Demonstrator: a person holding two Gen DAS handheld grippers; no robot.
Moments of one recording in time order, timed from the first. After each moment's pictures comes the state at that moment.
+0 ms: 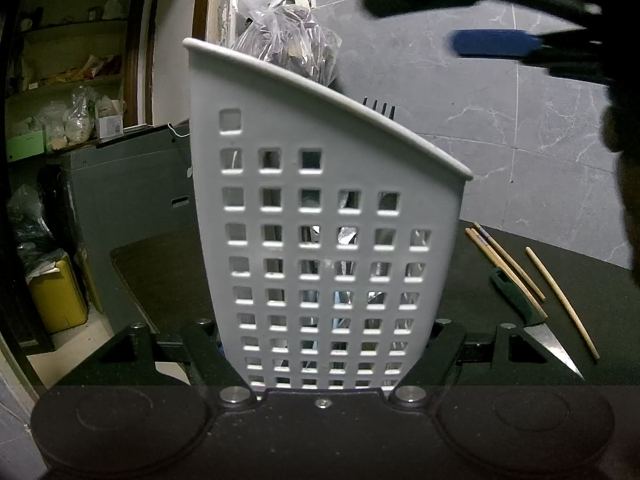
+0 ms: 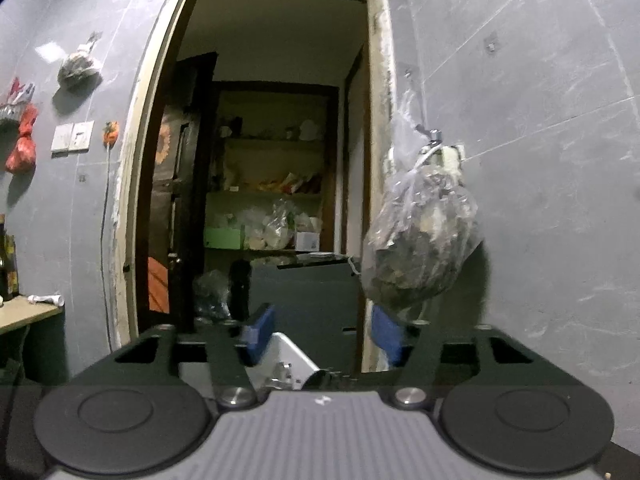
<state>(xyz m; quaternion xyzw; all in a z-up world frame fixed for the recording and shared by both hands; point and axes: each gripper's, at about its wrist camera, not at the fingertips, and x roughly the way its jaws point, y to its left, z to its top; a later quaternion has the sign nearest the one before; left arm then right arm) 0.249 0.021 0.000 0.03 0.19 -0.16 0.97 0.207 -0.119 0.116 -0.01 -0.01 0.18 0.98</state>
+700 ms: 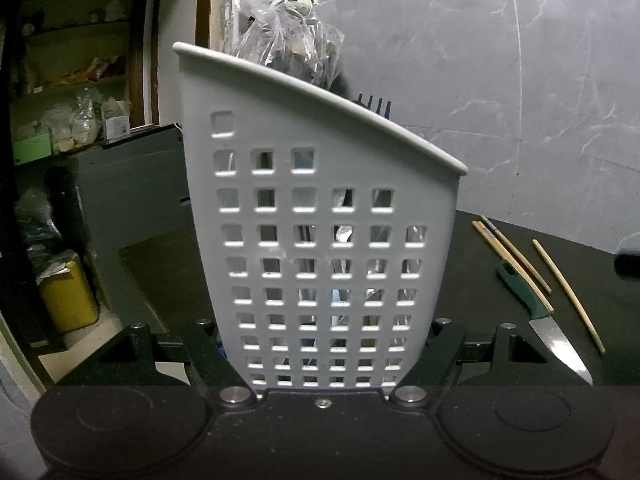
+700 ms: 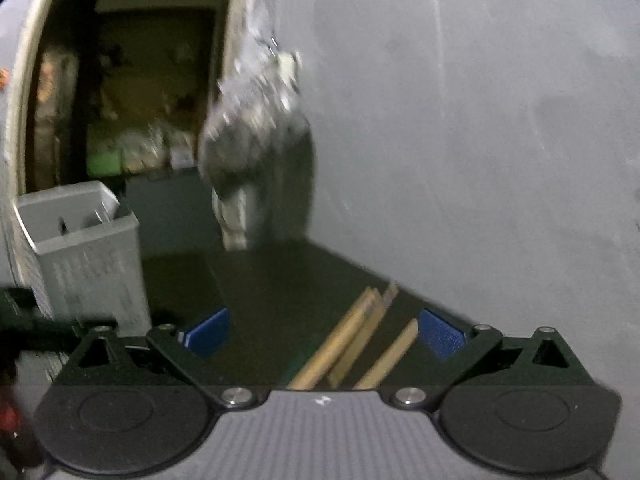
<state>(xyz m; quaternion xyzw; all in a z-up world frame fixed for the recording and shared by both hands) 0.243 0.015 0.005 0.05 0.20 -0.14 0.97 0.136 -0.248 0.049 0.00 0.15 -0.01 0.99</state>
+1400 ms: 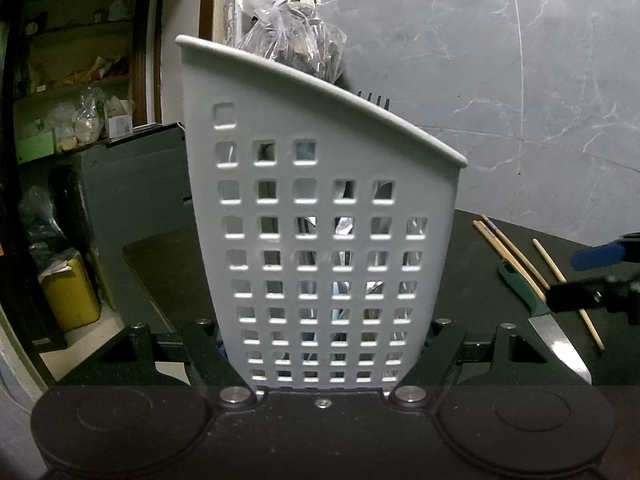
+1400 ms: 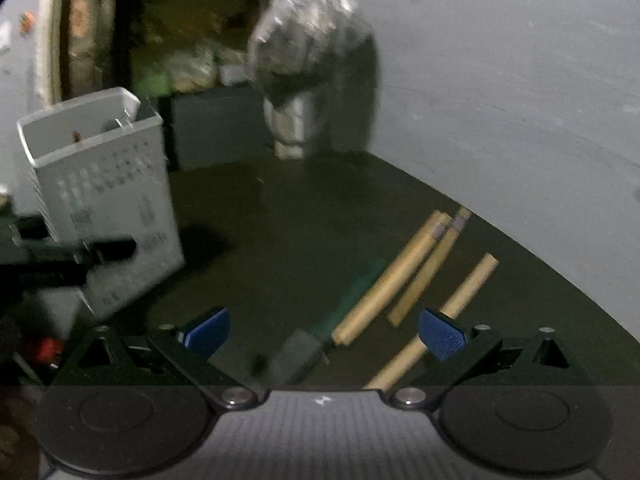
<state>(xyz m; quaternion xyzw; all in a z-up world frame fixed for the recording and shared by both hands) 0.241 0.014 0.006 0.04 0.20 -0.14 0.97 0.199 -0.228 0.028 -0.01 0.25 0.11 0.96</state>
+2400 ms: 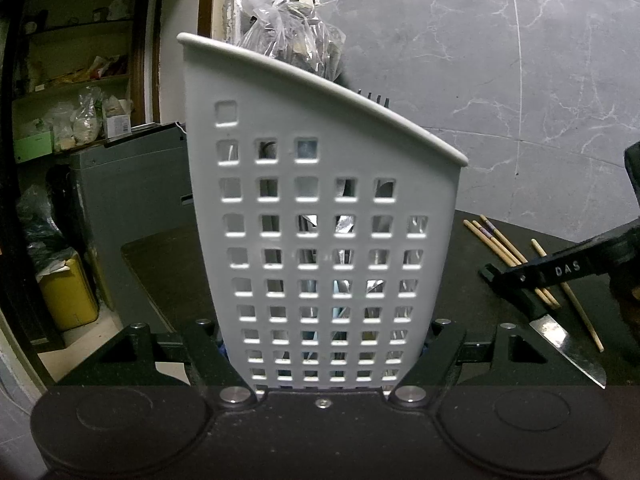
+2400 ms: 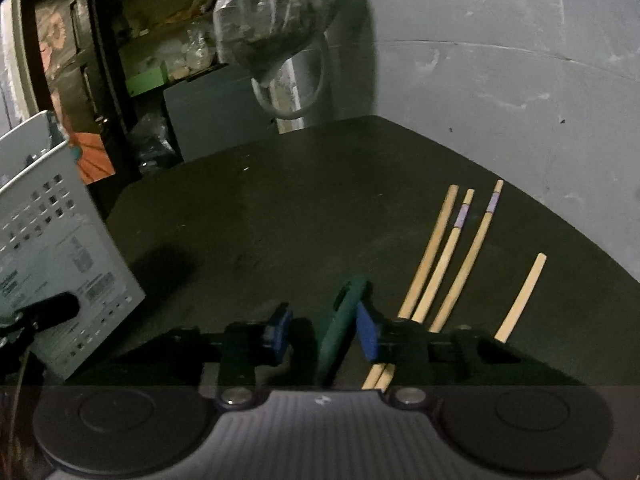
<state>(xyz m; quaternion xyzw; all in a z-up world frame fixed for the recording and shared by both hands) 0.243 0.016 0.006 0.04 0.20 -0.14 0.97 0.283 -0.245 0.010 0.04 0.32 0.13 0.94</state>
